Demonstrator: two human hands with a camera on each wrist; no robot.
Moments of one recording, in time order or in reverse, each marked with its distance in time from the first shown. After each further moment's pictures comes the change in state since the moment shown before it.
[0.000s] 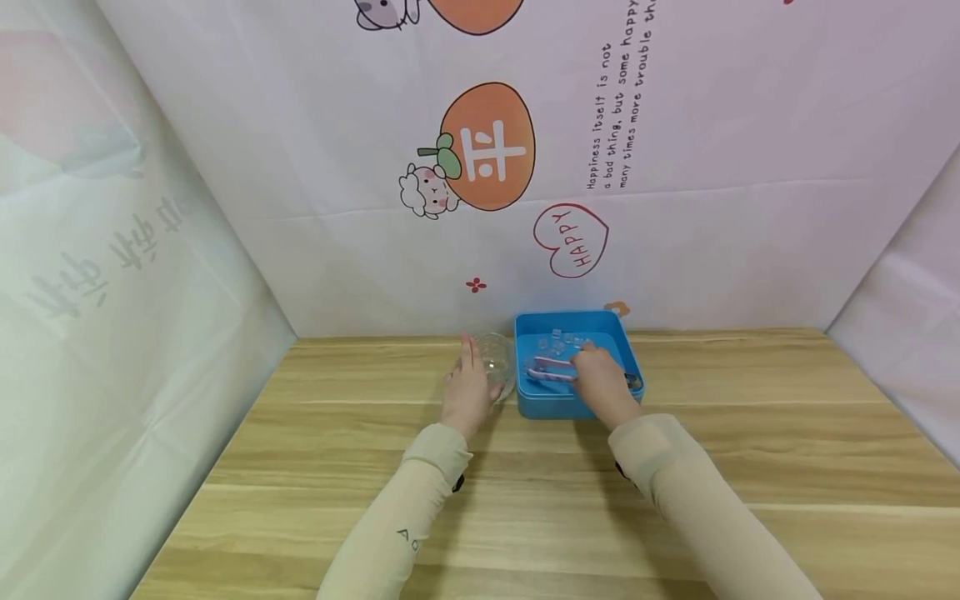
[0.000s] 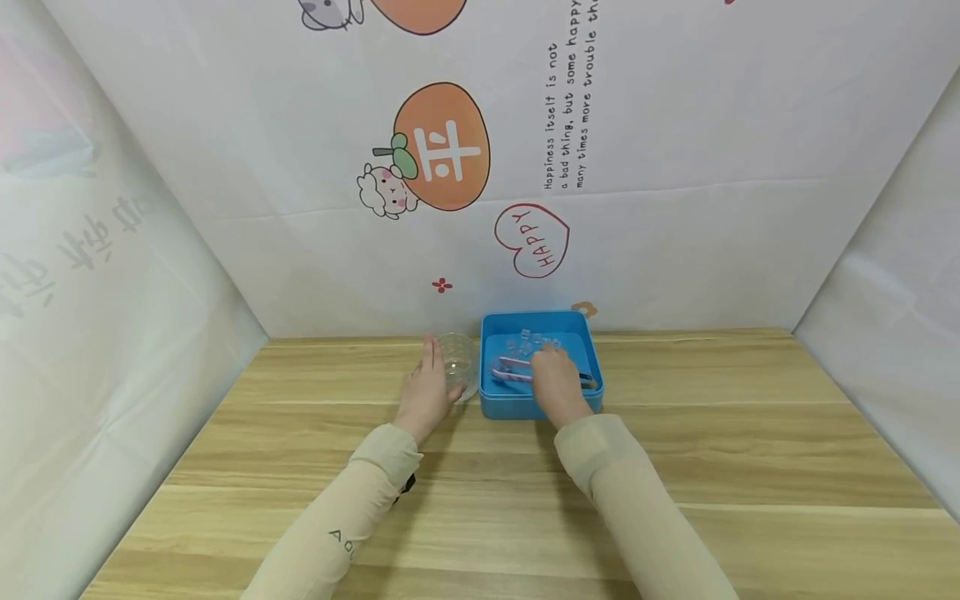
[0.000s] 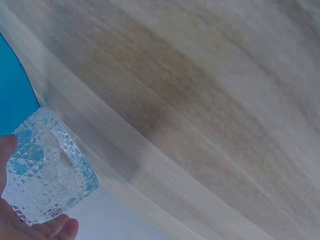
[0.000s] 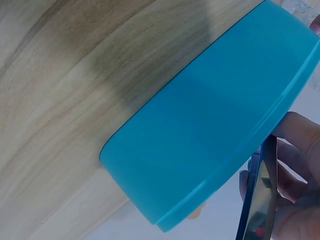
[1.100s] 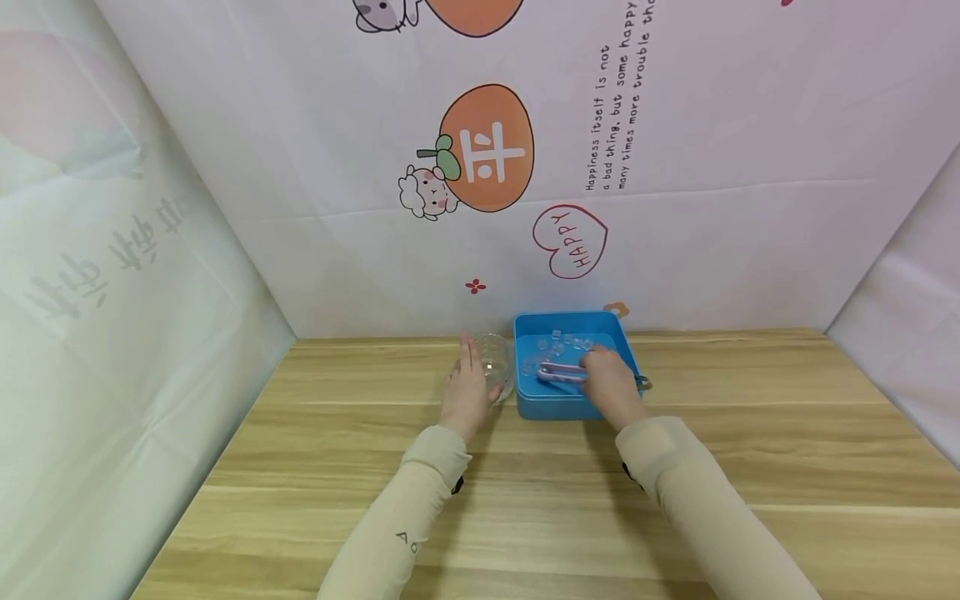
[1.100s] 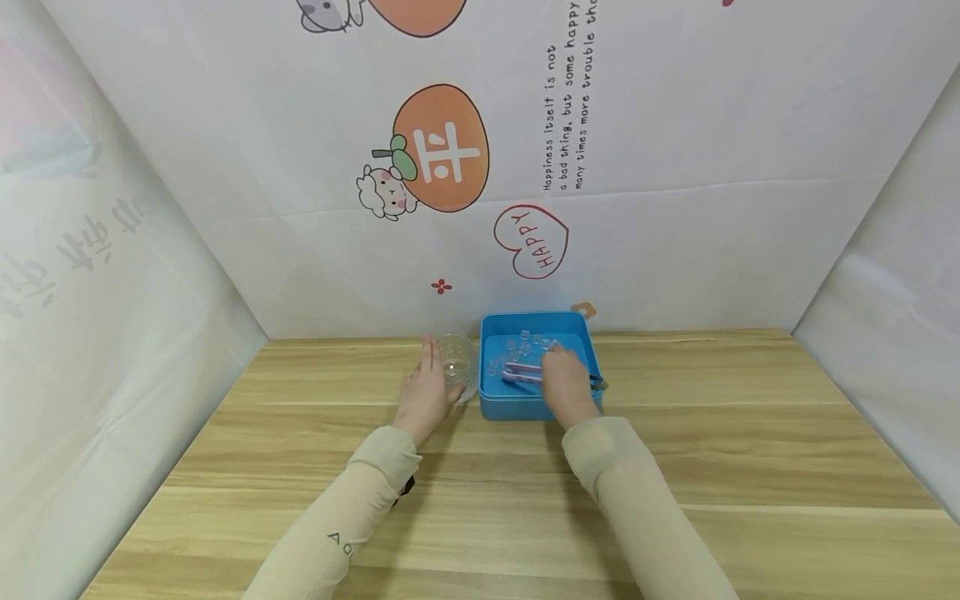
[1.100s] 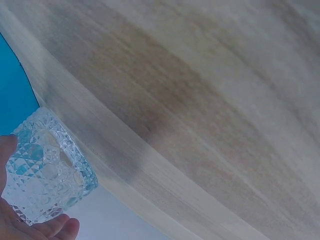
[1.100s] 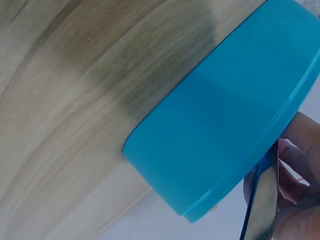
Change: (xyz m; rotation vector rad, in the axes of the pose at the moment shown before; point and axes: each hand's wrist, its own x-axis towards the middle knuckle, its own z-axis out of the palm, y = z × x) left_hand -0.002 0.000 -0.001 -0.047 -0.018 -0.013; right_hand -0.004 0.013 -0.001 0.061 0.009 0.050
